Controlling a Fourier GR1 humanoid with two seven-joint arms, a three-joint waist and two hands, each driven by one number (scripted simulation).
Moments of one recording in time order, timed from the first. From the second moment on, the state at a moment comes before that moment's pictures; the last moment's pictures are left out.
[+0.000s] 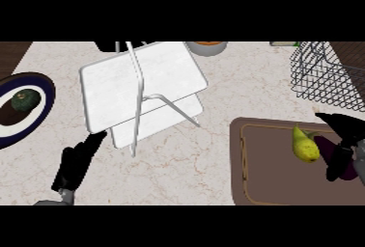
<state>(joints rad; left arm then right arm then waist) 0.01 0.25 -0.13 -1.39 0.00 -0.01 0.04 -0.29 -0.65 0.18 -1.33 0.54 0.63 0.63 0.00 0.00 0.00</state>
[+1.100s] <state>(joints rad) 0.00 0.19 -0.06 -1.38 -0.07 -0.07 0.03 -0.31 -0.56 0.10 -1.09 0.83 0.54 0.33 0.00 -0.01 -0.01</state>
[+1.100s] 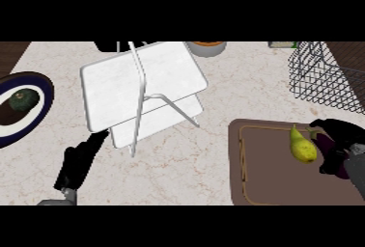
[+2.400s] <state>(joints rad) 0.01 0.18 -0.02 -1.37 -0.08 -0.09 0.04 -0.18 -0.21 0.36 -1.88 1.00 0.42 0.58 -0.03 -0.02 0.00</state>
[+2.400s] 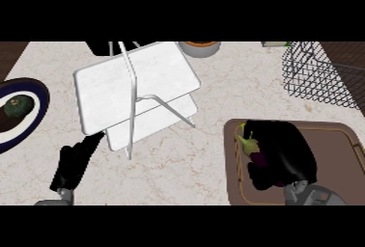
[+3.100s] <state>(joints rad) -0.01 0.19 -0.02 -1.37 -0.08 -0.11 0.04 -0.56 -0.02 0.29 -2.19 0.94 0.49 0.91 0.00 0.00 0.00</state>
